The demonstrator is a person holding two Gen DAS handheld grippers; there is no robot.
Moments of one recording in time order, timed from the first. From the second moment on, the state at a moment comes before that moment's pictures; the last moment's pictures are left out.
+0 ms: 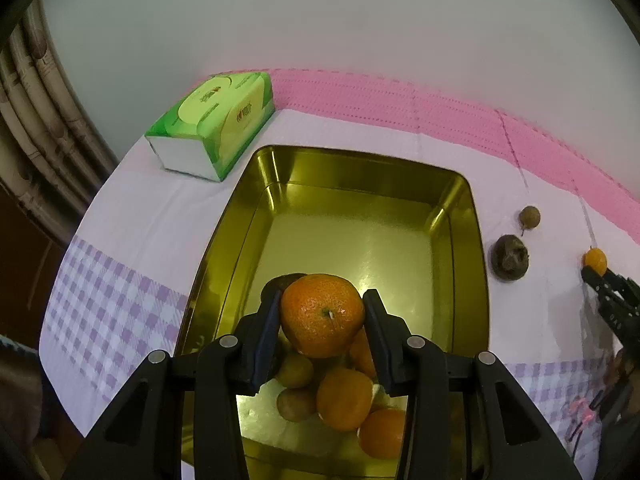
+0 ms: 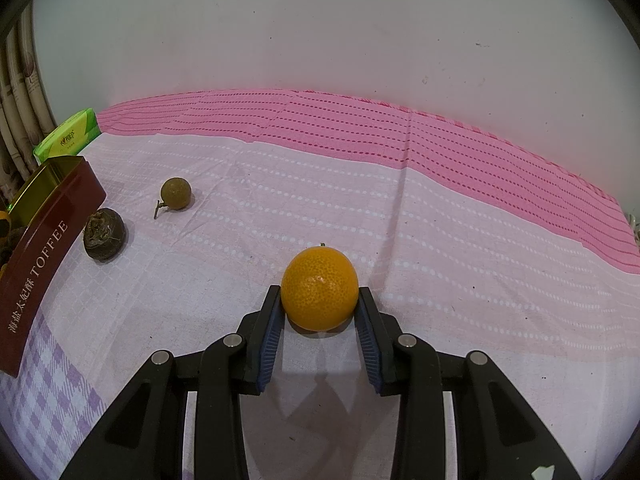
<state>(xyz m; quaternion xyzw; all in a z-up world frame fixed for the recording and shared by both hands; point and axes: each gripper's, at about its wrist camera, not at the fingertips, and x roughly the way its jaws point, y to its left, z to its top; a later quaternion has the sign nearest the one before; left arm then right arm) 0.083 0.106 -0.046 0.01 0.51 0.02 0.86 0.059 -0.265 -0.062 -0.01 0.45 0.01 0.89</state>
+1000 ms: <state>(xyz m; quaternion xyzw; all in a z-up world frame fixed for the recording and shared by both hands) 0.073 0.104 -0.060 0.02 0.52 0.01 0.86 0.061 -0.266 -0.065 -0.02 0.45 0.01 0.89</state>
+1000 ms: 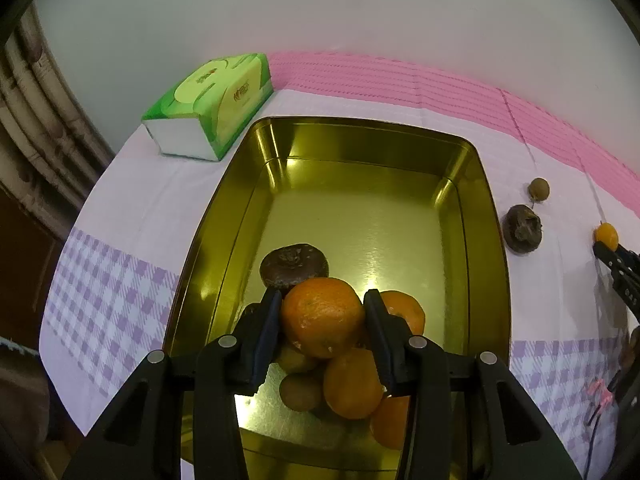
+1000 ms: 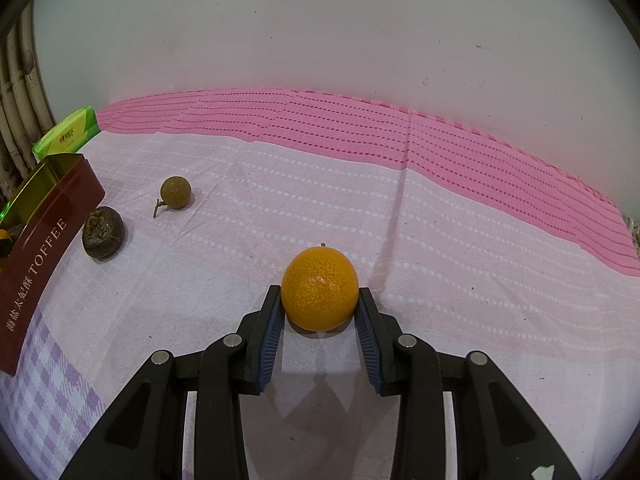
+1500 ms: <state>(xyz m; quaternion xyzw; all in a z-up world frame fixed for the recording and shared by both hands) 0.063 0.109 -0.046 0.02 0.50 0.02 0.87 0.060 -0.262 -0.064 -0.03 0.45 0.00 0.89</state>
